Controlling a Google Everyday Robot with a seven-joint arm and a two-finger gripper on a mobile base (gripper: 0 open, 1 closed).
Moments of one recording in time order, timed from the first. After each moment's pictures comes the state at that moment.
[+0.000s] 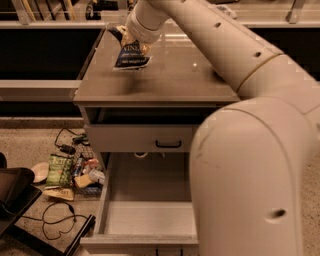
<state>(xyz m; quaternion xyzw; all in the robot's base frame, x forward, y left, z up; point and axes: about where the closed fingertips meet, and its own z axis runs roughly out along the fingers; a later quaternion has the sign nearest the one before) 0.787 0.064 0.914 -0.94 0.09 -0.24 0.23</state>
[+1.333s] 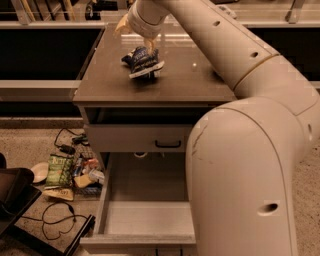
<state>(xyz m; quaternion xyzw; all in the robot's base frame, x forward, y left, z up) 0.801 0.065 0.925 -0.93 0.10 -0.25 0.25</state>
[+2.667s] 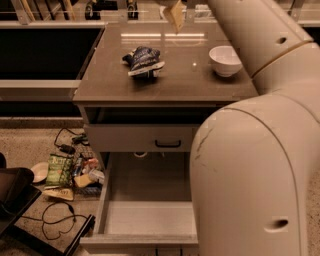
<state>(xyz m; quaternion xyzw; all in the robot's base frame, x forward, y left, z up) 0.802 0.011 1.014 -0.89 0.21 -0.30 0.26</state>
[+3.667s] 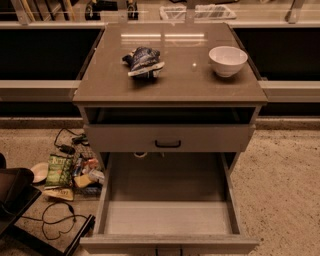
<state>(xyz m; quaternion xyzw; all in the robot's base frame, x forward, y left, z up) 0.714 -0.198 1.142 -0.73 0.47 -0.45 0.20</state>
